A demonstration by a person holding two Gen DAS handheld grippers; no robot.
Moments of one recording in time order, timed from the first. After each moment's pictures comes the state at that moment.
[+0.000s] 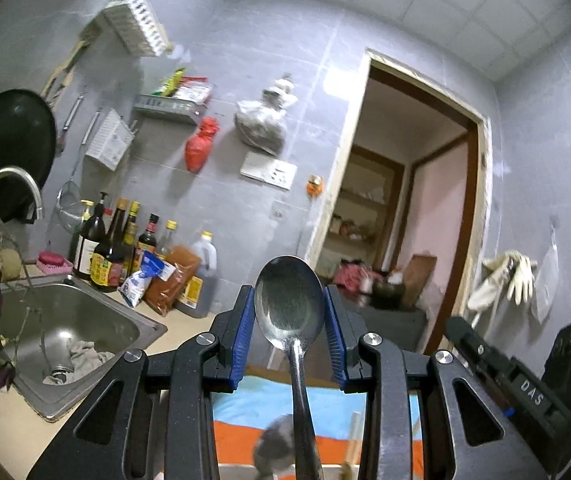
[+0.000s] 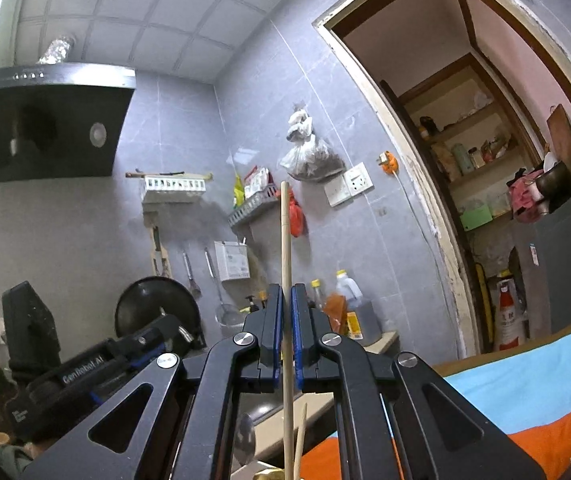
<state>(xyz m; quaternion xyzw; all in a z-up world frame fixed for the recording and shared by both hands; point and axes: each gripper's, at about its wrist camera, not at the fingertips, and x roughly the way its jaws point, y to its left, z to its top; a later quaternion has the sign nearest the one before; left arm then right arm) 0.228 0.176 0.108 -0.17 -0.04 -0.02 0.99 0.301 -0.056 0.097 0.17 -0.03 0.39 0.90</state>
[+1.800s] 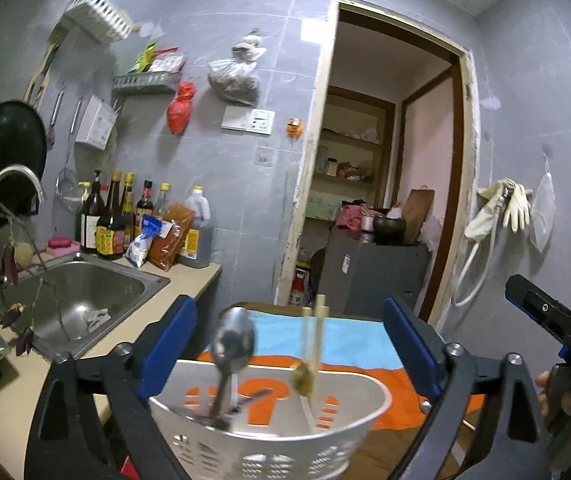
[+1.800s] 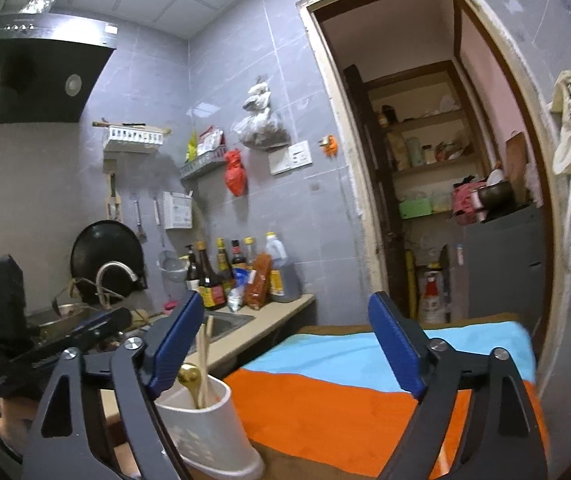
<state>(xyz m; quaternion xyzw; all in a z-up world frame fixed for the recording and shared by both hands) 0.200 0.091 0.089 -0.08 0.06 -0.03 0.99 0.247 -0.154 0.102 0.07 0.04 0.30 0.95</state>
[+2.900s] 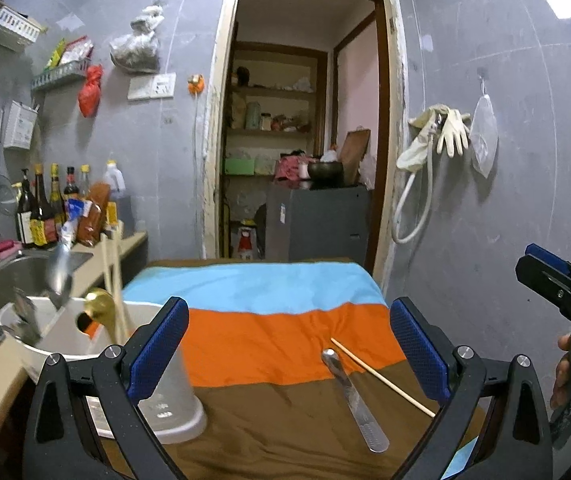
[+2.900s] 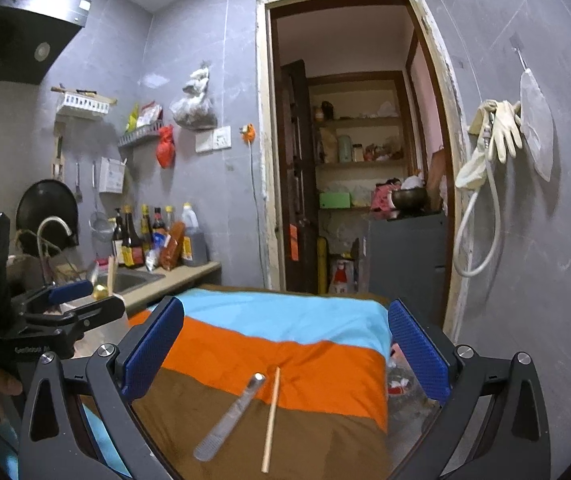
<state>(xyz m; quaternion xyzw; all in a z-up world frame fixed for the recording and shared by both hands) 0.219 -0.059 0.050 -0.02 0.14 -0.11 0.98 0.200 -0.275 0.073 0.00 0.07 0.18 0.98</state>
